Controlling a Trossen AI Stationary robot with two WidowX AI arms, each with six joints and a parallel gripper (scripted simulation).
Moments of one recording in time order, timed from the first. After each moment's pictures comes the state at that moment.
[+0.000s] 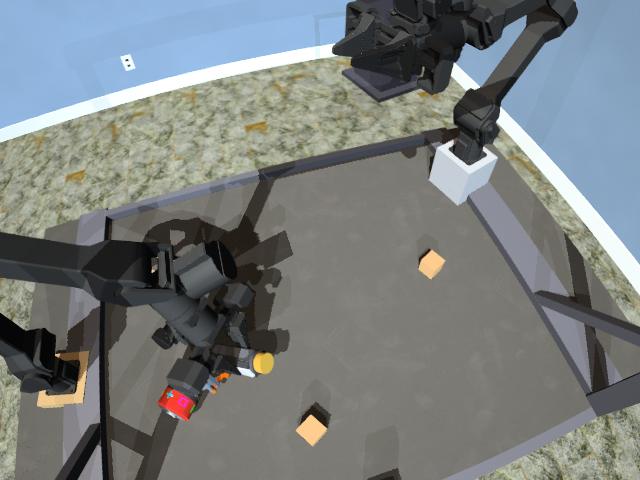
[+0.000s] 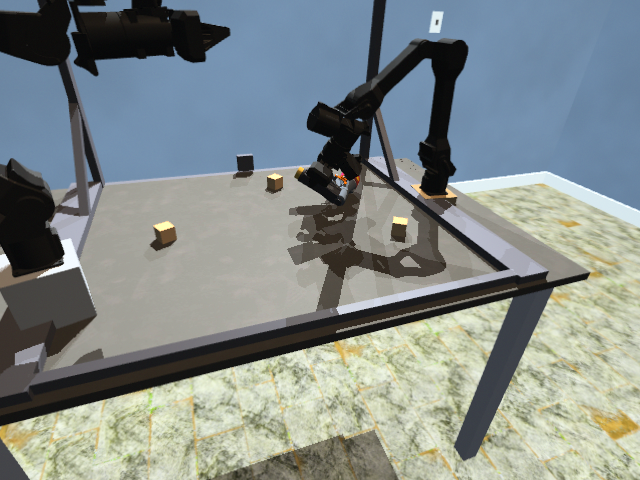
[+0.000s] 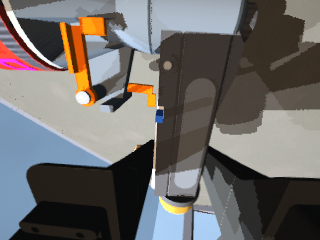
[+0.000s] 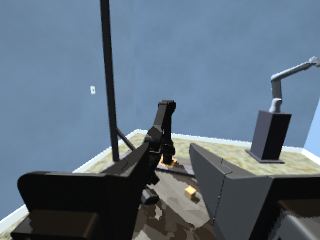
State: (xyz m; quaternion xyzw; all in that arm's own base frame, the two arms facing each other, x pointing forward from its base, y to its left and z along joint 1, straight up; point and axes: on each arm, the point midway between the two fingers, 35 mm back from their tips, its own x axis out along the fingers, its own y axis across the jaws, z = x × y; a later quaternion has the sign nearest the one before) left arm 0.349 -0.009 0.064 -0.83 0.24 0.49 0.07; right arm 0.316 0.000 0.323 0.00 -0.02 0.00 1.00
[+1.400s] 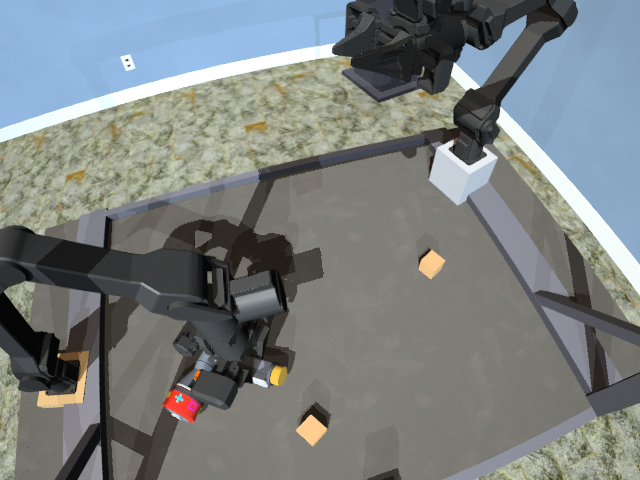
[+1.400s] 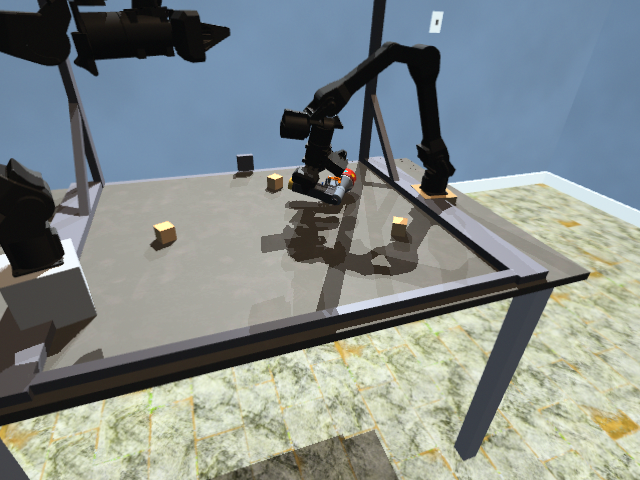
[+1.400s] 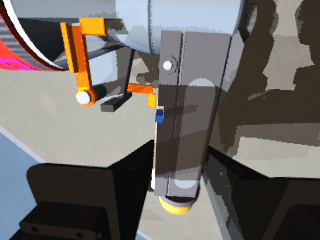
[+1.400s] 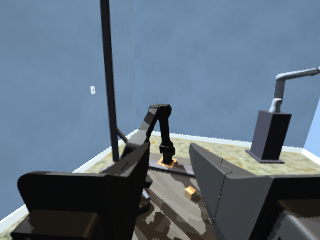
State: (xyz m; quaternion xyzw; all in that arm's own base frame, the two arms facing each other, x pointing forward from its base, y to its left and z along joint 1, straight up) left arm 0.370 -0.022 0.043 -0.75 0.23 0.61 0.10; right arm 0.316 0.000 0.323 0.00 -0.02 0.00 1.00
